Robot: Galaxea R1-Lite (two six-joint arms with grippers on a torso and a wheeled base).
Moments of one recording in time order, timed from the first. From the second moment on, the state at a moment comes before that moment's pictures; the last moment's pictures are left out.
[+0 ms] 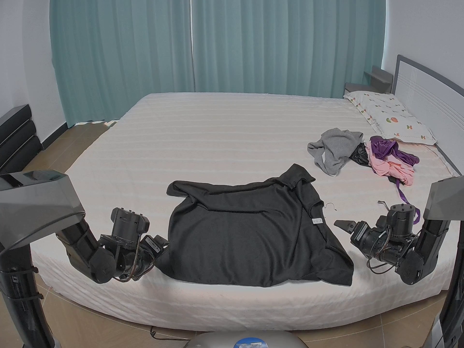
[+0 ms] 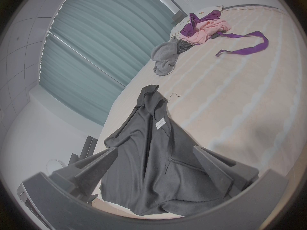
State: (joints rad) left arm -0.31 2.16 -0.64 -0.67 0.12 -1.09; right arm 0.13 2.21 -0.39 -1.35 0.19 0.80
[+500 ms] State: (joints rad) left arm -0.33 2.28 -0.76 -0.66 0.19 -1.07; right arm 0.14 2.22 -0.38 -1.35 0.19 0.80
